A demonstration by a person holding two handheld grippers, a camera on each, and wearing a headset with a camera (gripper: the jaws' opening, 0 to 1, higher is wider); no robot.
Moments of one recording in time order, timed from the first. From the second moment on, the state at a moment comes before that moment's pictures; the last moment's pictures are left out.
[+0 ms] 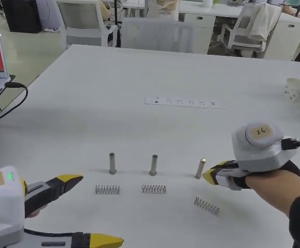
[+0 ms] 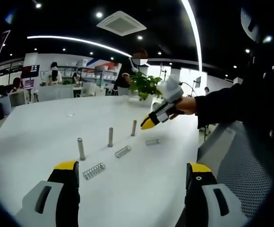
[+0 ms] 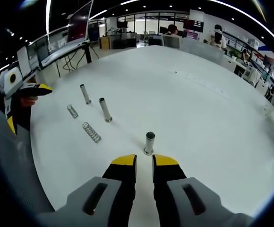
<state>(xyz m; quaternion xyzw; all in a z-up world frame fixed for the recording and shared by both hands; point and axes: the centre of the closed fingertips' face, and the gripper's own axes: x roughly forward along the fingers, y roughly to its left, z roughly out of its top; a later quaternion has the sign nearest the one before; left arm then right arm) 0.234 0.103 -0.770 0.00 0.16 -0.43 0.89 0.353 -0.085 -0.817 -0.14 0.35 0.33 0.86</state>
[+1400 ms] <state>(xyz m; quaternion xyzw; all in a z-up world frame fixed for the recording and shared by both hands) 0.230 0.104 -0.772 0.00 0.16 -0.42 0.89 0.305 -0.062 -0.854 -0.27 0.45 0.43 0.73</state>
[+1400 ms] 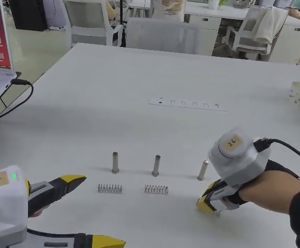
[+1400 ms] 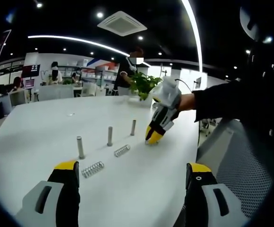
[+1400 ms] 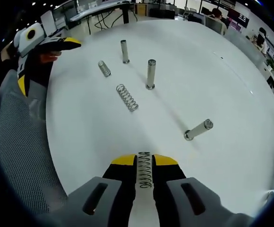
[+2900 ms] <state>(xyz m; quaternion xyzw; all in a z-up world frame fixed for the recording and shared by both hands) 0.225 0.097 -0.764 0.01 0.15 -0.43 0.89 0.300 -0.051 -0.839 -0.25 0.42 0.42 0.77</state>
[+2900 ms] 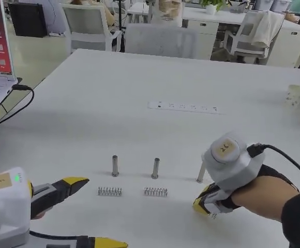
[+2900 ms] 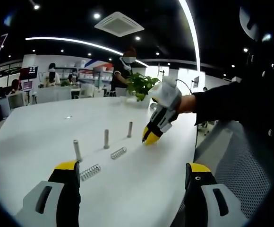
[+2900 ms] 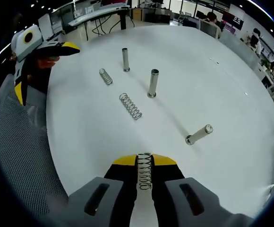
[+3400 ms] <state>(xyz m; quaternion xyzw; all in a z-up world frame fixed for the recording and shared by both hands) 0.226 0.087 -0.751 0.00 0.14 -0.45 0.88 0.295 -0.019 -0.772 -0.19 0.33 0.44 0.81</state>
